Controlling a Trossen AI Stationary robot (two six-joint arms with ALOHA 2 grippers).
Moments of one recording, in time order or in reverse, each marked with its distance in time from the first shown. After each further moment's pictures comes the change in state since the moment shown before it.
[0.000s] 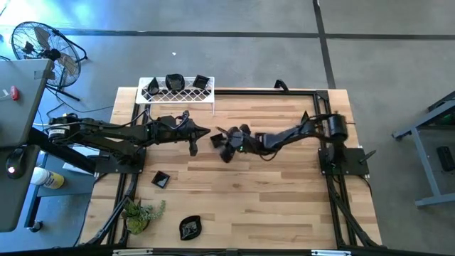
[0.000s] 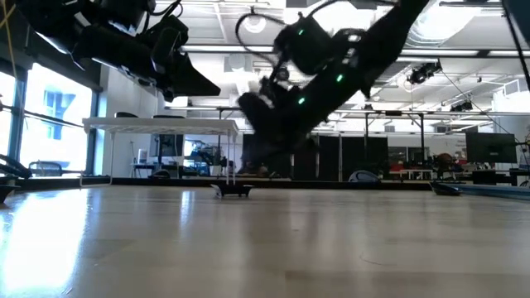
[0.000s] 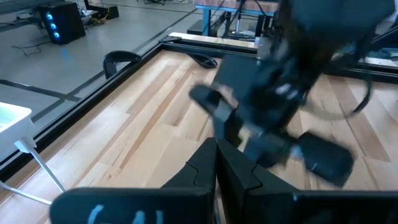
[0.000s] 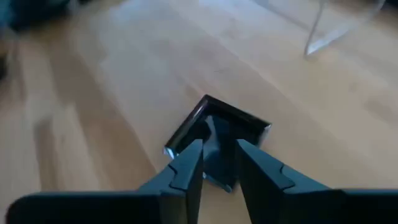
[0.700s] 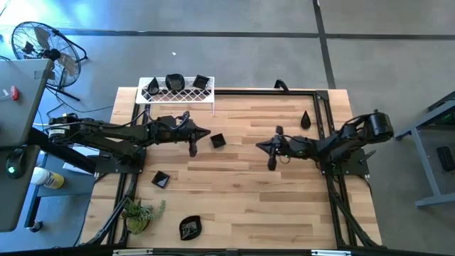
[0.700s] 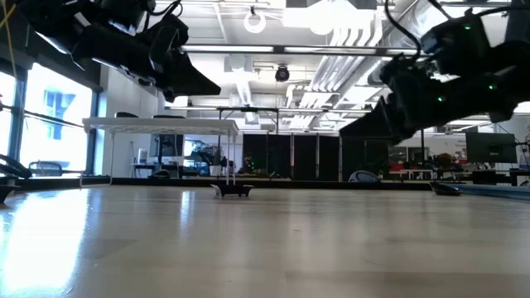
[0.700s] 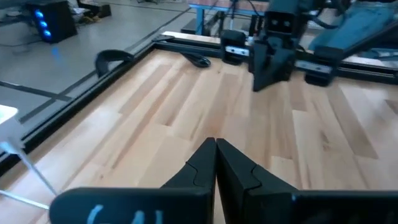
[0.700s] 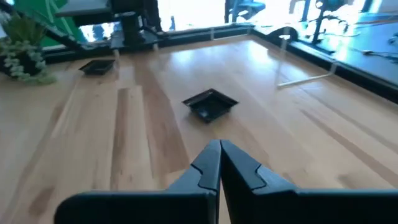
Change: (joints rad) left arm 0.000 0.000 0.000 -0.001 0.032 -0.006; right arm 0.030 -0.465 -0.853 0.776 -0.100 -0.319
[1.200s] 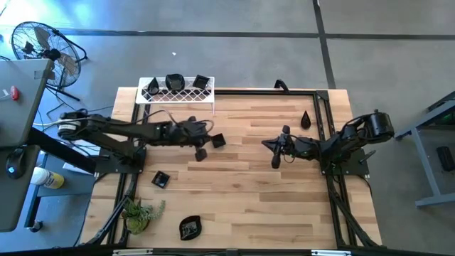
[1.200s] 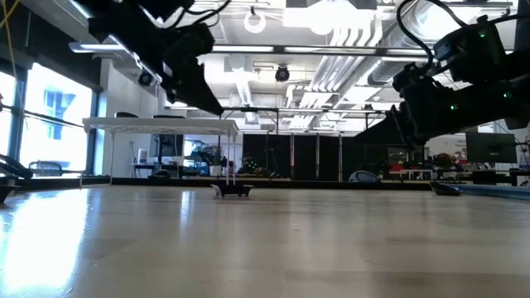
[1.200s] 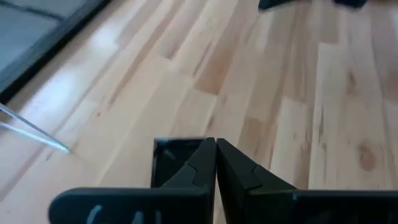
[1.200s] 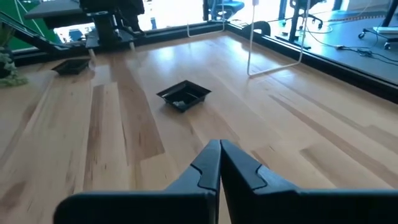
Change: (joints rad) left arm -0.096 0.147 0.270 -0.494 -0.143 -0.109; right arm -0.001 -0.005 -0.096 0.083 0.081 0.028
